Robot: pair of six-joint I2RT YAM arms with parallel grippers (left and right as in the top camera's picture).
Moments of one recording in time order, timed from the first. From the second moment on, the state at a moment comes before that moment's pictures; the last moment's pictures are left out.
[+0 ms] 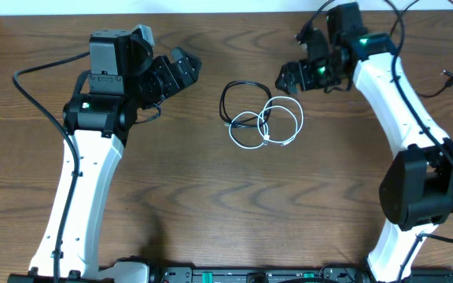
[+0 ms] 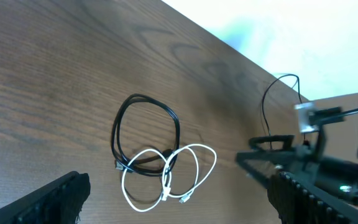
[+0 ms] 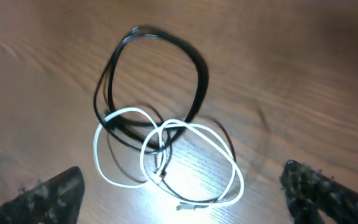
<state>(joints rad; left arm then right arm) -0.09 1.43 1.38 -0.68 0.40 -0.61 0.21 1.99 1.73 -0.91 -0.41 -0.04</state>
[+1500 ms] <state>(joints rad) -0.09 1.43 1.38 -0.79 0.41 -0.48 0.06 1.71 2.29 -1.00 -0.15 0.13</state>
